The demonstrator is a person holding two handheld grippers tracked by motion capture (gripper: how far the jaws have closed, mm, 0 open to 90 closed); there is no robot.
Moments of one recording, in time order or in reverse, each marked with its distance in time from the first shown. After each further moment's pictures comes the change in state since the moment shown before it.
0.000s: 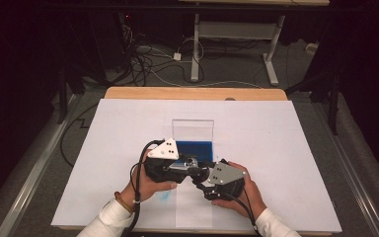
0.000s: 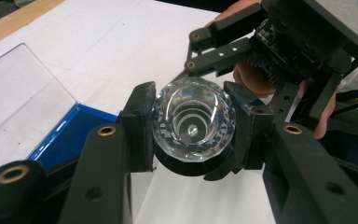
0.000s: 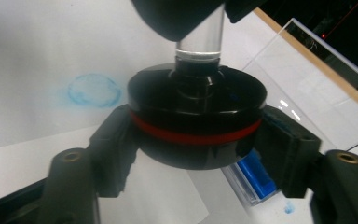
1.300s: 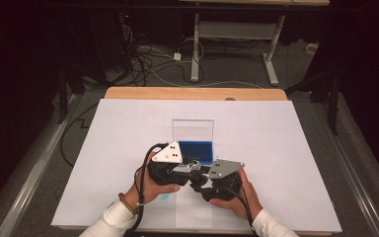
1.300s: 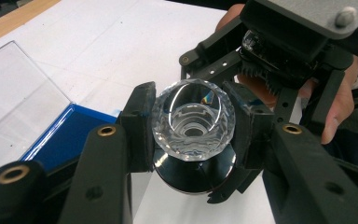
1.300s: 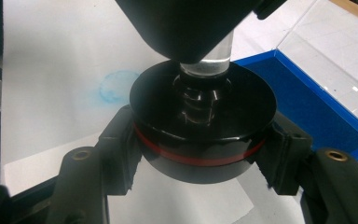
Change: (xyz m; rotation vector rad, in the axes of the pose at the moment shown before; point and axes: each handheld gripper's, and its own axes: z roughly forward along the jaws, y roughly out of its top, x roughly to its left) left arm -0.005 -0.004 0.011 0.002 0.012 0.017; right arm -0.004 -0.002 0.009 0.072 0.127 0.153
